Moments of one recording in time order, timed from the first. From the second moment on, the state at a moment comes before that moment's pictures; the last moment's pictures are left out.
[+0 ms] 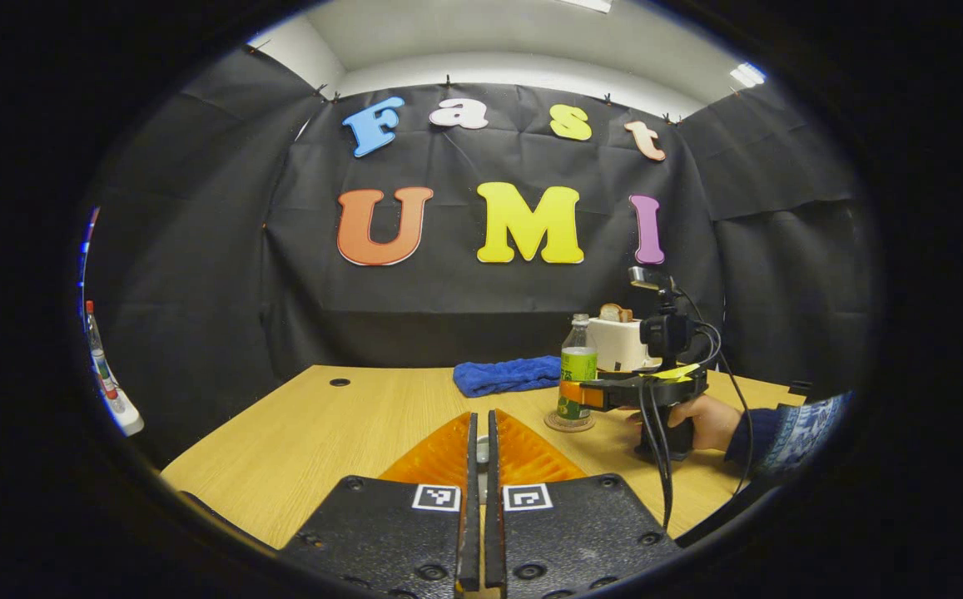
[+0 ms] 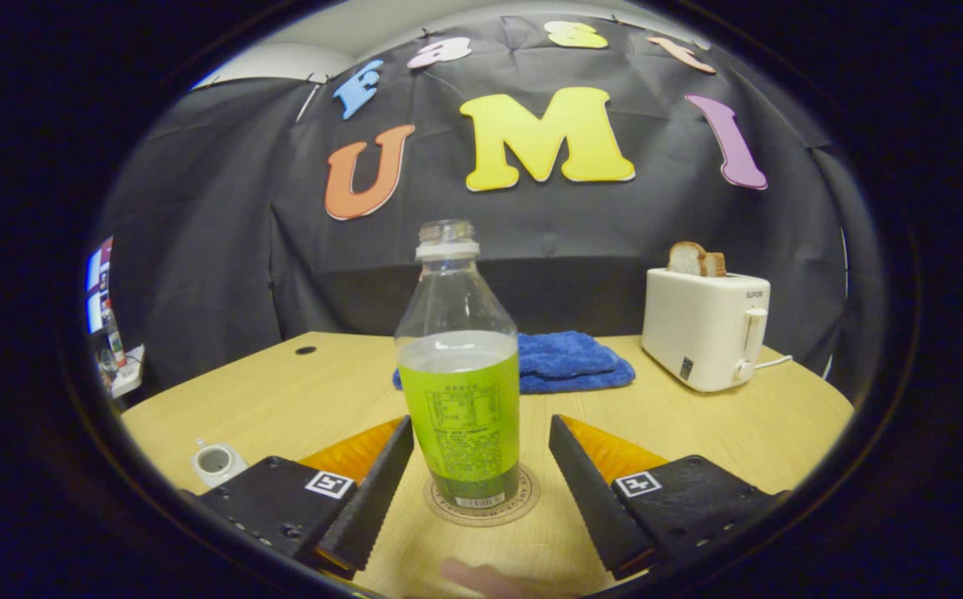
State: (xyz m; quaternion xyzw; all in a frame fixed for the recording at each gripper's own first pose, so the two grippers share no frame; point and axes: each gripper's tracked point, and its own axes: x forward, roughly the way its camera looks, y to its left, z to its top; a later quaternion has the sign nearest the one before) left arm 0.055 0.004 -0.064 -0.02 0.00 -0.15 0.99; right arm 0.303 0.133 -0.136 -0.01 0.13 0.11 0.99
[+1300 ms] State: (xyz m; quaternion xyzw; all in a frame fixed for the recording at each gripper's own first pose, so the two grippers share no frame) left arm 0.096 -0.065 -0.014 -0.03 0.00 -0.09 0.99; right arm 0.164 0.013 -0.099 -0.01 0.07 0.07 0.99
